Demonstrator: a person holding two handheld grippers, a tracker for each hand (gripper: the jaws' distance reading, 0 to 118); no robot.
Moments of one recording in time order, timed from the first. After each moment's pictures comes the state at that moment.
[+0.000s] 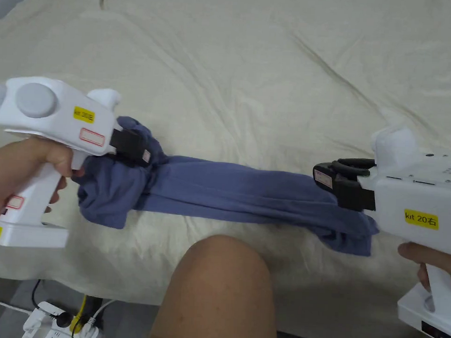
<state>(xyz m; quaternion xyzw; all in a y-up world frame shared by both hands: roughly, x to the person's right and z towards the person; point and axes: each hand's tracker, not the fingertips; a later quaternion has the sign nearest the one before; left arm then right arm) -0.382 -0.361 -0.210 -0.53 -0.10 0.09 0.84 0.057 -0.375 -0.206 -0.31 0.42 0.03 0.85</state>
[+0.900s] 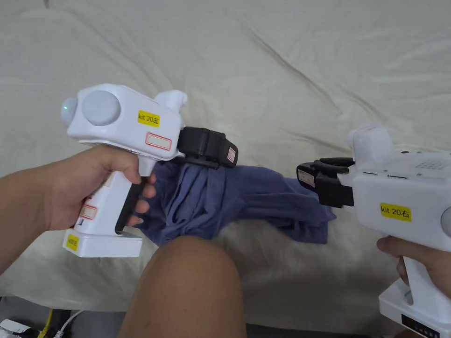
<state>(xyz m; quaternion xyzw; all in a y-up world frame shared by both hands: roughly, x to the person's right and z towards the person) -0.255 -0.364 -0.245 -0.48 -0.26 0.14 0.83 0.097 -0.382 -0.209 -0.33 0.39 0.01 0.86</state>
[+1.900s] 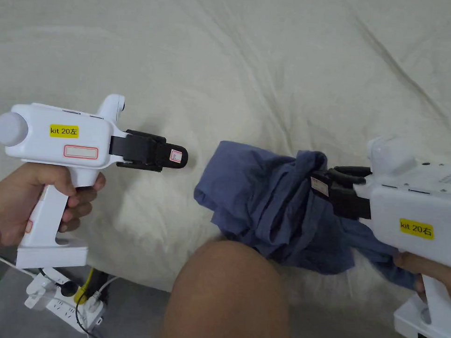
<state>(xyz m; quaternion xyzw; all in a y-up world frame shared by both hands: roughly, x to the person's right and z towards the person) -0.494 -0.452 -0.185 -0.38 -0.30 0.32 0.81 -0.041 -0.406 -0.246 -0.36 0.45 0.07 0.81</state>
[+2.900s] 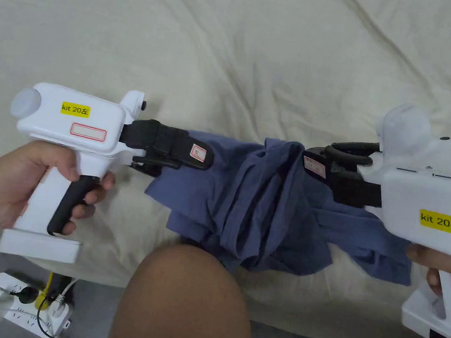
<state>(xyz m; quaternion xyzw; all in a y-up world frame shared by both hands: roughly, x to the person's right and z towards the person) -0.429 -0.513 -0.280 -0.50 -0.38 0.41 0.67 -0.021 -0.401 -0.271 -0.37 0.44 0.06 0.82</state>
